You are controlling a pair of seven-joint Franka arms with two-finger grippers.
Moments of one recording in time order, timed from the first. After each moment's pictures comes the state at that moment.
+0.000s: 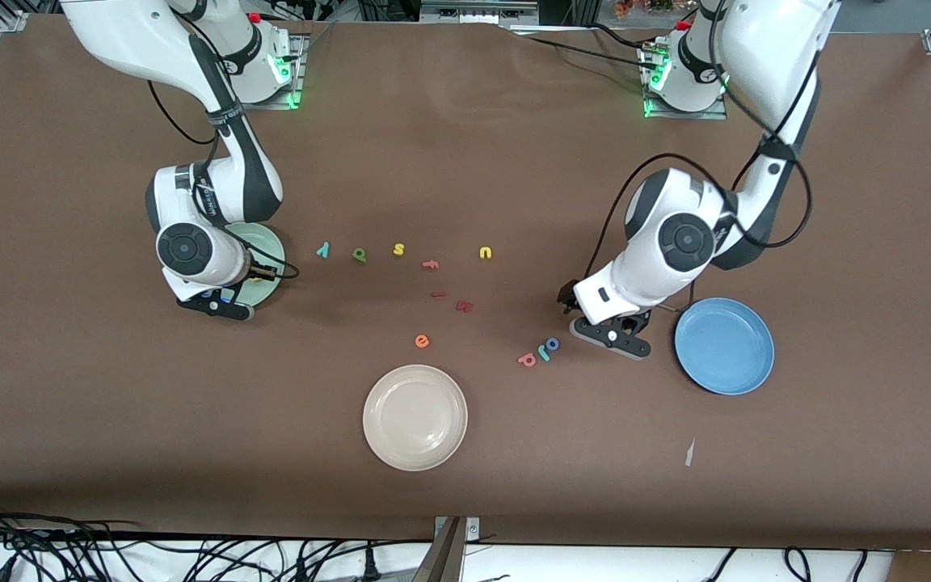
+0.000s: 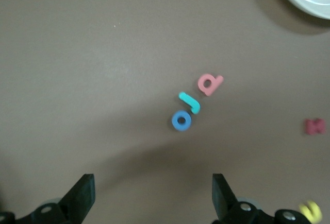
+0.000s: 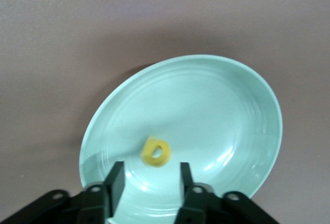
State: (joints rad) left arm -0.34 0.58 -0.08 -1.71 -0.10 2.35 -0.02; right arm 0.43 0.44 -0.23 -2.02 -0.04 2.16 0.44
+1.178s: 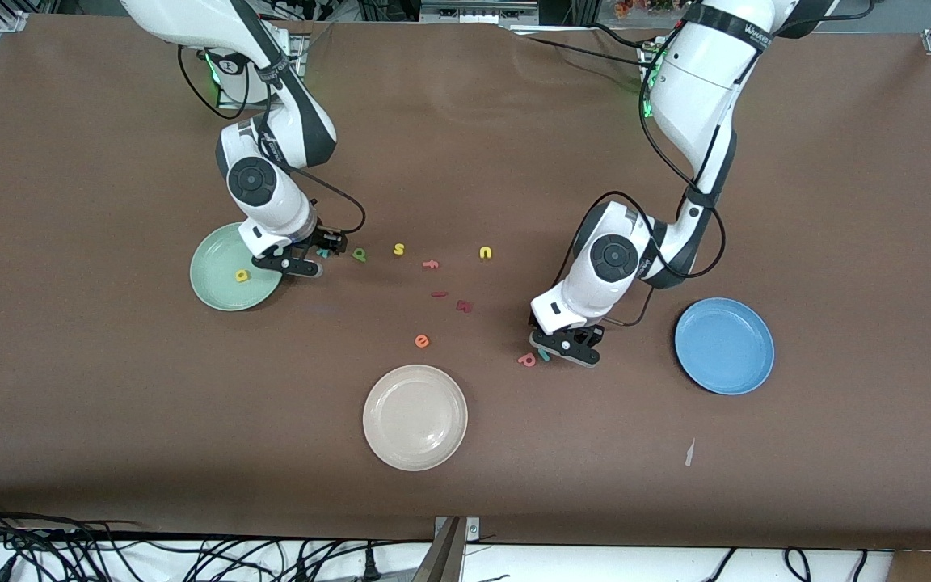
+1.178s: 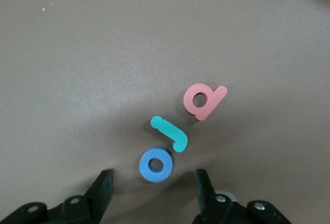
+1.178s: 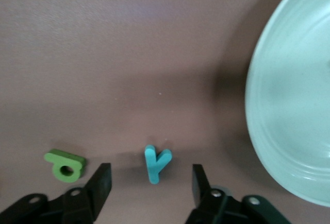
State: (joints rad) left arm -0.49 0.76 0.01 -1.68 -0.10 2.58 -0.07; right arm 0.45 0.33 -0.01 -2.30 0.06 2.55 0.54
